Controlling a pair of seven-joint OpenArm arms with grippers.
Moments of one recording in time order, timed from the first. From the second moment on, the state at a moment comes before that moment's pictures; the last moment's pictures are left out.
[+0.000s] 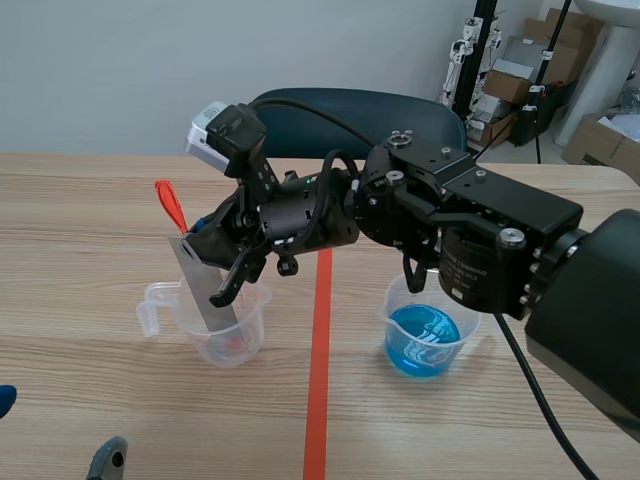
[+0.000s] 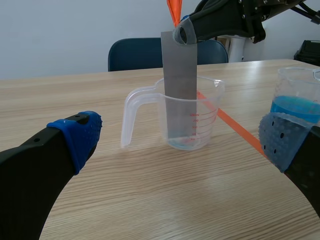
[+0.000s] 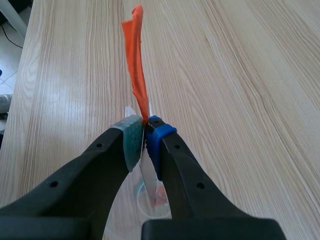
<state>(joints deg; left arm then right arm) 35.3 -9.5 -11.6 63.3 16.0 -24.4 -78.2 27.3 8.9 -44.5 66.3 21.7 43.3 -10.8</state>
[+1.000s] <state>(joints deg) 35.3 -9.5 -11.6 63.3 16.0 -24.4 -78.2 27.3 8.9 -44.5 66.3 20.2 41.4 -10.2</state>
